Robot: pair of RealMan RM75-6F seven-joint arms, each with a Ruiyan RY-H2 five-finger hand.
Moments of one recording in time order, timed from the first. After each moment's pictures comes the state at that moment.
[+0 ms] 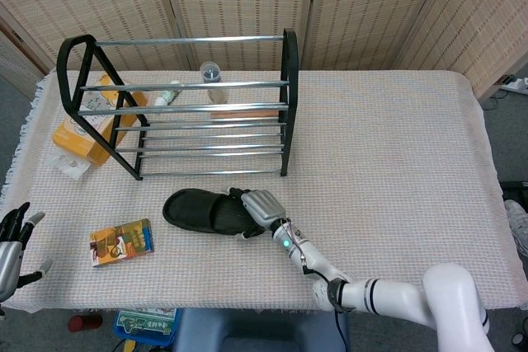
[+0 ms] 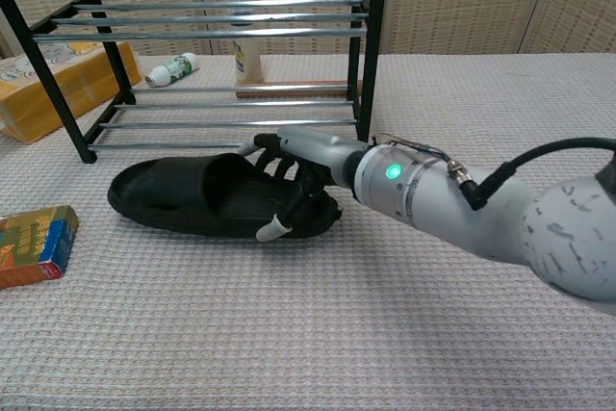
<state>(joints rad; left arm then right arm) -0.07 -1.10 -0.03 -1.58 1.44 1.46 0.11 0.94 -1.89 0.33 -1.30 -0.93 0.72 -0.21</state>
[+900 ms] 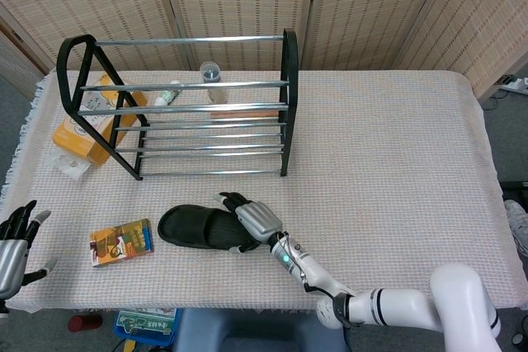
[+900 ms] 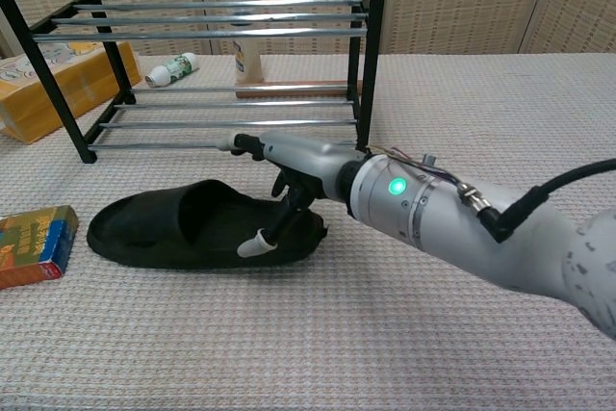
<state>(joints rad) -0.08 -1.11 -0.03 -1.56 1.47 1.46 0.10 0.90 -1.83 0.25 -1.49 -0.98 0.82 -0.21</state>
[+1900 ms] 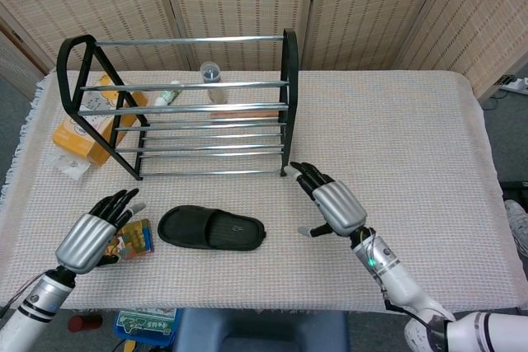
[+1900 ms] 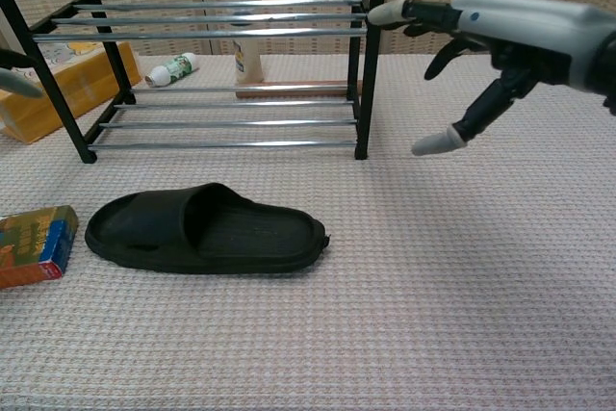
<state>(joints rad) -0.34 -1.13 -0.03 -1.65 1.74 1.26 0.08 0.63 -1.27 0.14 -1.92 -1.25 1.11 -0.19</state>
